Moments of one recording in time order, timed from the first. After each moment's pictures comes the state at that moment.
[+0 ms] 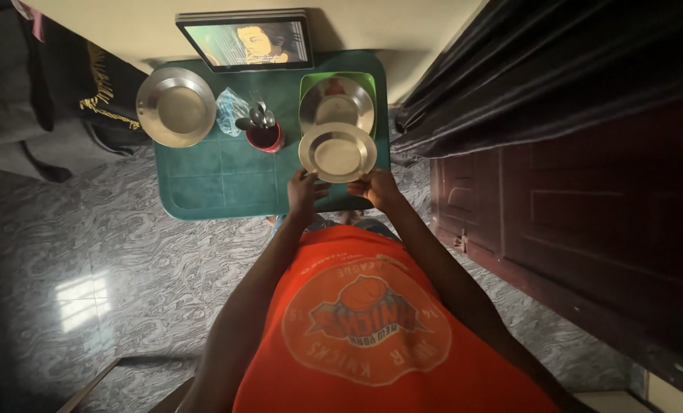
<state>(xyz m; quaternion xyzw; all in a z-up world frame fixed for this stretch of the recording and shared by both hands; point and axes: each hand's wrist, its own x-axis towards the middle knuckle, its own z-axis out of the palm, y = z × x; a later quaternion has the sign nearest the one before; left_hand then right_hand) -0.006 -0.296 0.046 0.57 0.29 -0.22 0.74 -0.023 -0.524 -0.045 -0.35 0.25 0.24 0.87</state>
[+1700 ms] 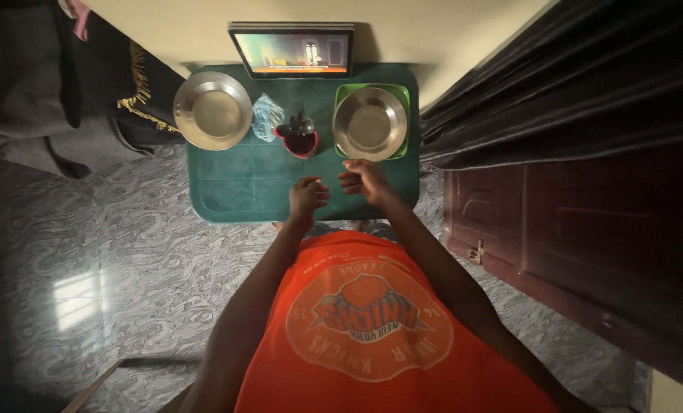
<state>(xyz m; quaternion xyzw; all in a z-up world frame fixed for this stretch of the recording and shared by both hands) 0.007 -0.203 0.032 0.57 0.28 -0.25 0.73 0.040 -0.412 0.035 -0.49 0.28 0.31 0.76</state>
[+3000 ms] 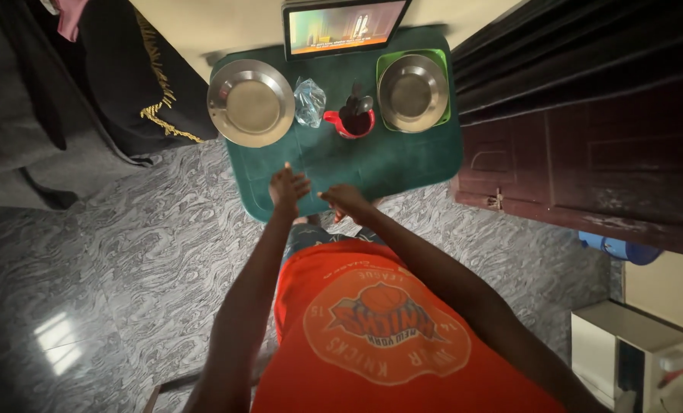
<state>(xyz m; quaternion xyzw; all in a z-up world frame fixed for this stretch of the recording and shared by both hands) 0.059 0.026 -0.060 0.47 0.35 -0.26 0.77 -0.005 -0.148 0.031 -0.63 0.28 0.34 0.65</state>
